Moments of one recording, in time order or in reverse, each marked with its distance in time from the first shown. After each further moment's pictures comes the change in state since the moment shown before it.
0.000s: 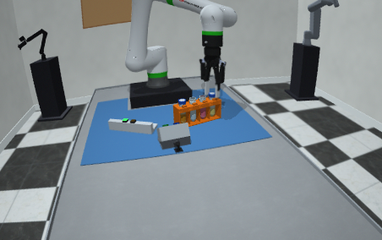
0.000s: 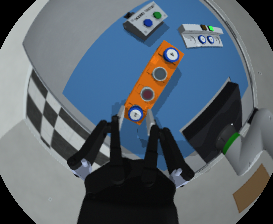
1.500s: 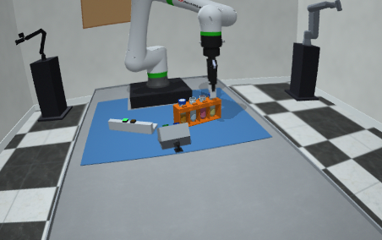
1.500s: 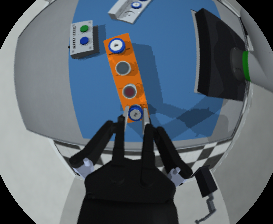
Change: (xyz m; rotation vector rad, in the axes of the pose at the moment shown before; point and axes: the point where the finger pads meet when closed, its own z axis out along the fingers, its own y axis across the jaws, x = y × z) arm 0.000 0.000 0.000 -0.018 -0.040 0.759
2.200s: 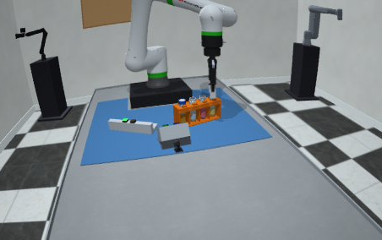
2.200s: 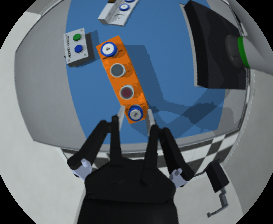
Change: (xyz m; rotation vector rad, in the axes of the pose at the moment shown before) arm 0.000 0.000 0.001 0.014 0.016 0.119
